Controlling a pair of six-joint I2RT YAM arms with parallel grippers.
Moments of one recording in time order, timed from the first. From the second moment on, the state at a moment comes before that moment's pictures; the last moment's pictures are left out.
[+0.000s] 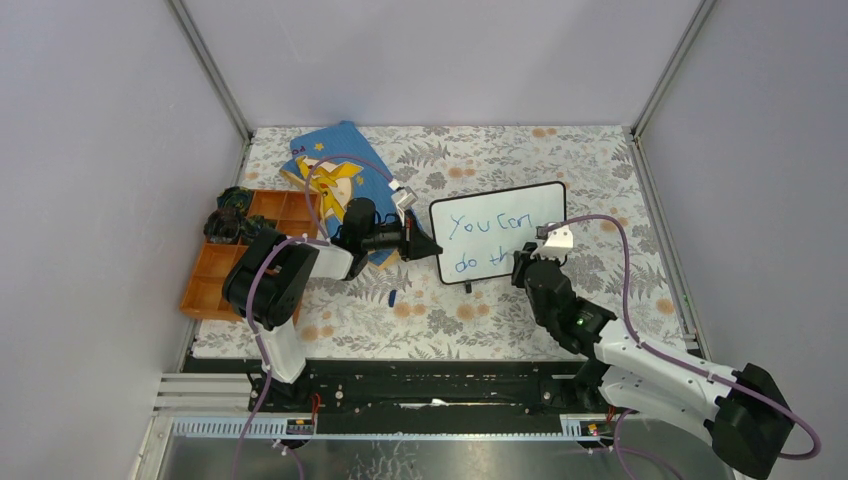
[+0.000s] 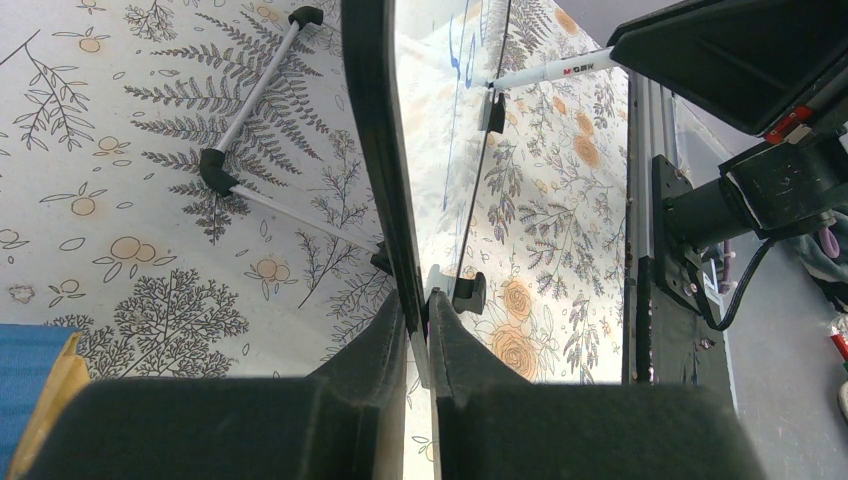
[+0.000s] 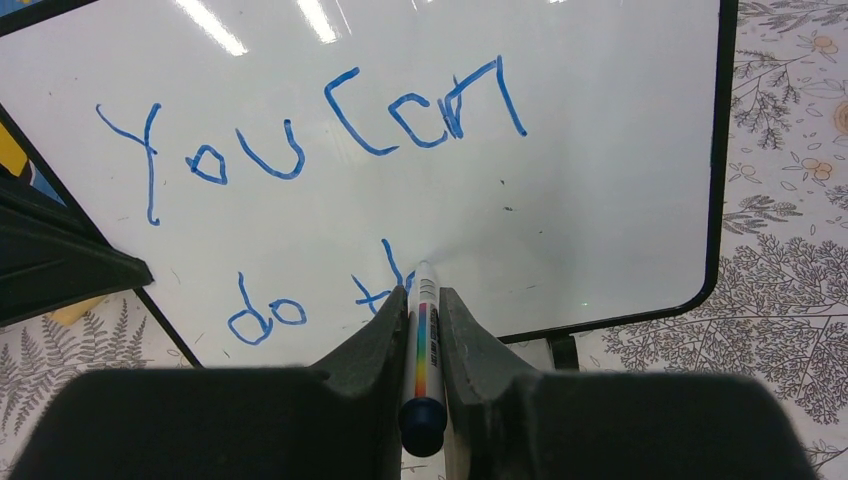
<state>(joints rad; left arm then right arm) -0.41 1.81 0.73 0.82 0.89 -0.36 0.81 0.86 0.39 0.09 0.69 0.44</state>
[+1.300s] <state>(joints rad) -0.41 1.81 0.73 0.82 0.89 -0.36 0.80 0.84 0.39 -0.03 0.65 0.46</state>
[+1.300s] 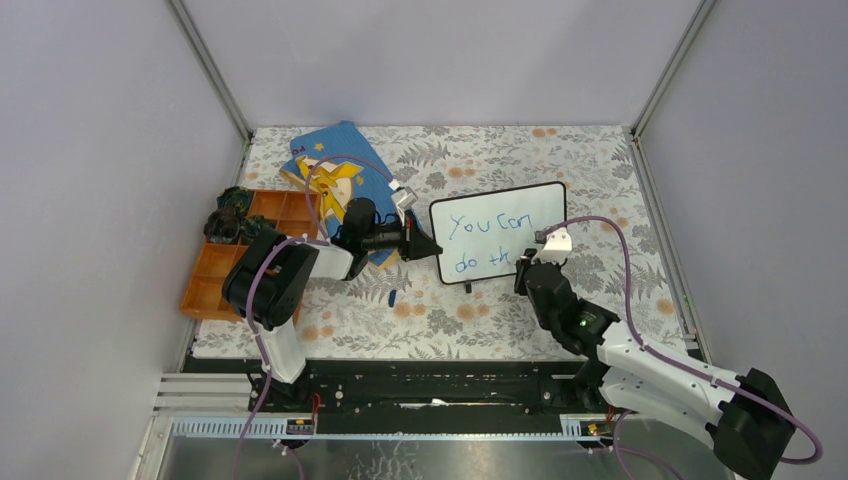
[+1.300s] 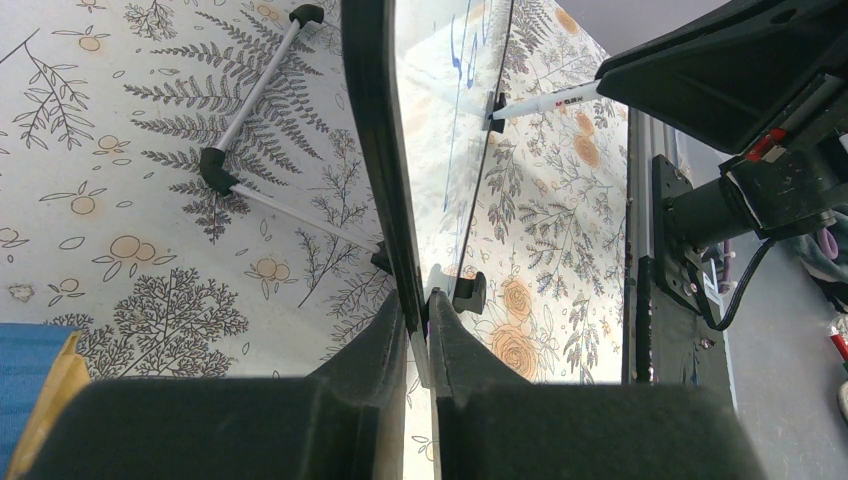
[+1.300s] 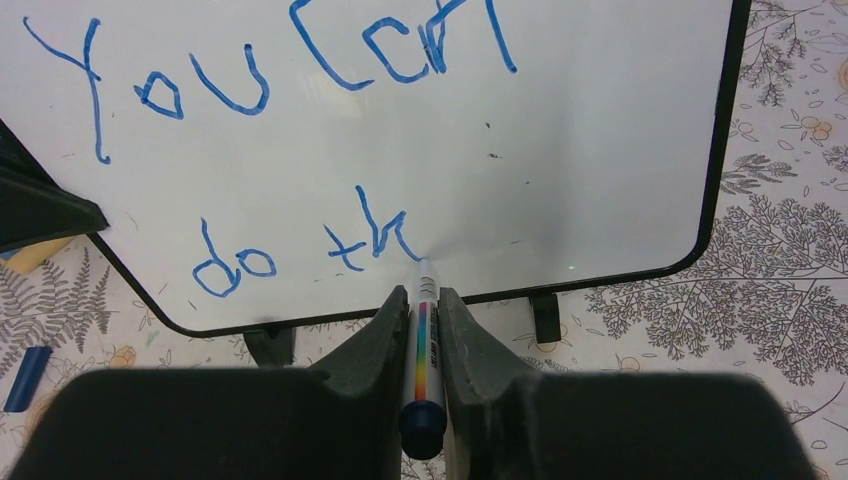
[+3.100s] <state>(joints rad) -0.41 1.81 0.74 0.80 0.89 -0.35 0.76 0.81 0.39 0.10 0.69 0.39</state>
